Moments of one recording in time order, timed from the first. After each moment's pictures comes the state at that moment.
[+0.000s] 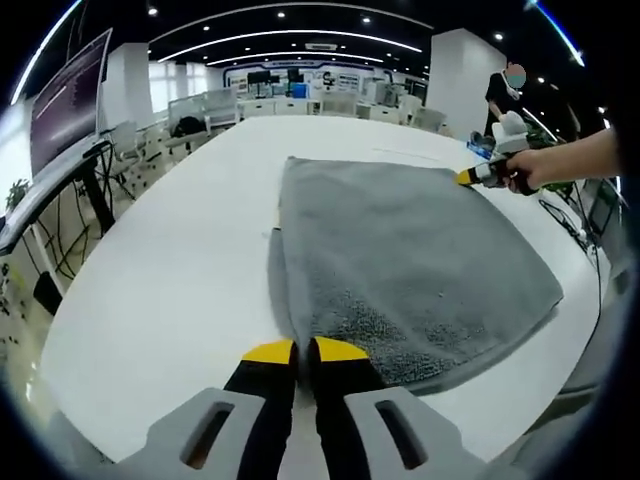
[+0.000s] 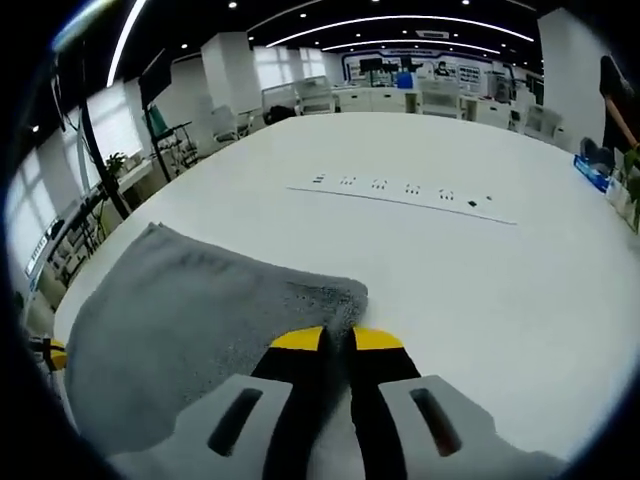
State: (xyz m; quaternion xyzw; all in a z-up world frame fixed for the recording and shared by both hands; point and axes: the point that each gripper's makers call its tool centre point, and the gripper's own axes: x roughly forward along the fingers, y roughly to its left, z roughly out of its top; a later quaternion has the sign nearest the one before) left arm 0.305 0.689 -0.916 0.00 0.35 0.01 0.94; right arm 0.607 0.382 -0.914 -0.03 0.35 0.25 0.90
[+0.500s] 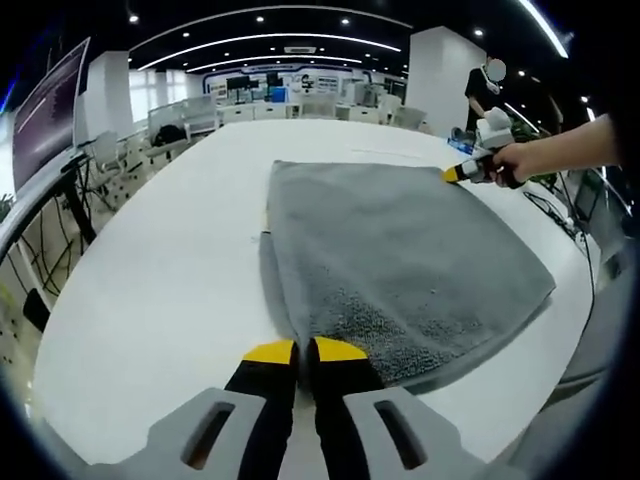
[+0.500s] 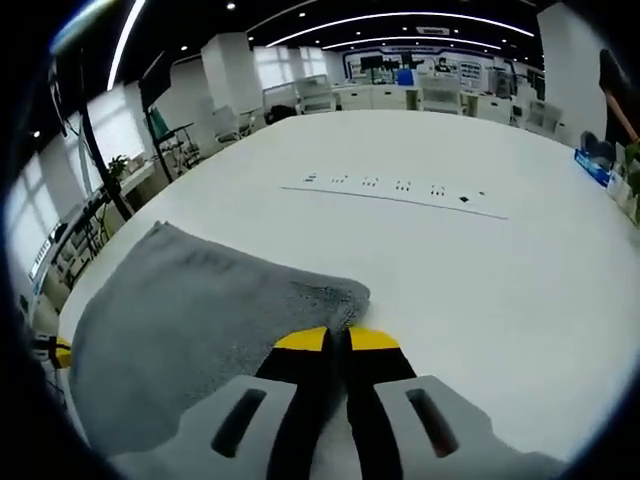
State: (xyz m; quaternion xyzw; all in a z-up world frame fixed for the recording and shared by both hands) left arm 0.317 0.675 -0.915 0.01 0.34 -0.04 0.94; right arm 0.612 0.361 -0.916 -0.02 0.36 0.25 0.90
